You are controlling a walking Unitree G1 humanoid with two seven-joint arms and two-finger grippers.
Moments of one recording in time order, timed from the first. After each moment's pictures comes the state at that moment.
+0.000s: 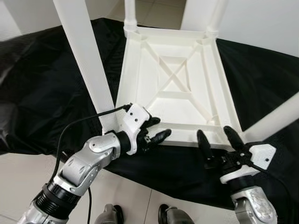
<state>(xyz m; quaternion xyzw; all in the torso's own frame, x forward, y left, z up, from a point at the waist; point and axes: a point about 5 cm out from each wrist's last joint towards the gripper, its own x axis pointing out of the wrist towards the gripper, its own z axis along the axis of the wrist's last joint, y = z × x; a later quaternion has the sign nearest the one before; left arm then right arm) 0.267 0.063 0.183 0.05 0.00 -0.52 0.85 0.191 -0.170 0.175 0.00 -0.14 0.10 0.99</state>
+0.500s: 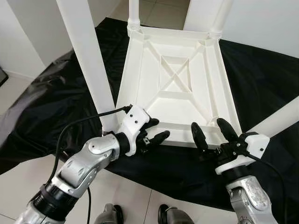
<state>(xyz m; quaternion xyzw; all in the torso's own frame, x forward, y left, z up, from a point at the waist) 0.260 0.063 0.178 0.07 0.01 -0.53 0.84 0.206 -0.161 0.185 0.03 -0.15 0.13 0.98</state>
